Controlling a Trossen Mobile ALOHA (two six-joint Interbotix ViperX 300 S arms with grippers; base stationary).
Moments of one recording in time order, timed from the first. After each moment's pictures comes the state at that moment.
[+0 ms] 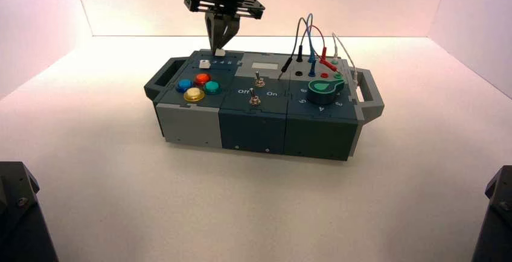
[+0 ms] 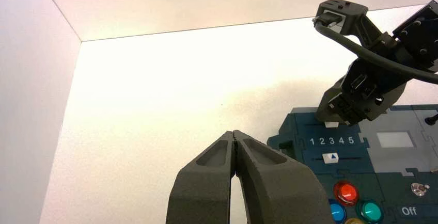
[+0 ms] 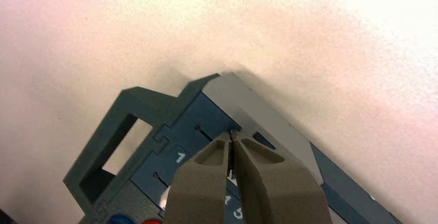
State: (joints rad) left arm -0.08 -0.69 0.99 -0.15 0.33 0.20; right arm 0.66 0.64 -0.23 0.24 0.92 0.03
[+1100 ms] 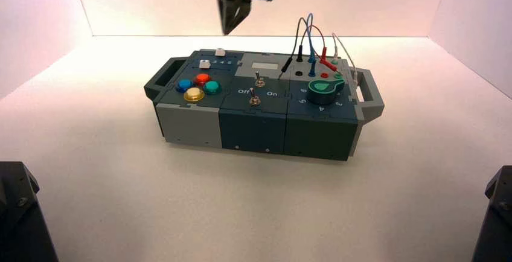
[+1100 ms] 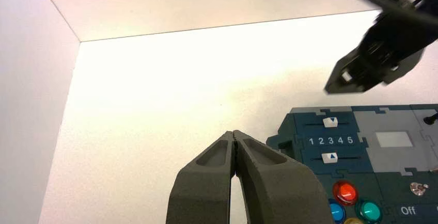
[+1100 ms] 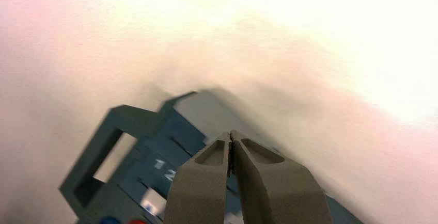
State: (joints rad) left arm -0.09 -0.69 0.99 -0.15 0.33 0.20; right arm 0.59 0.58 -0.26 0.19 0.94 0.03
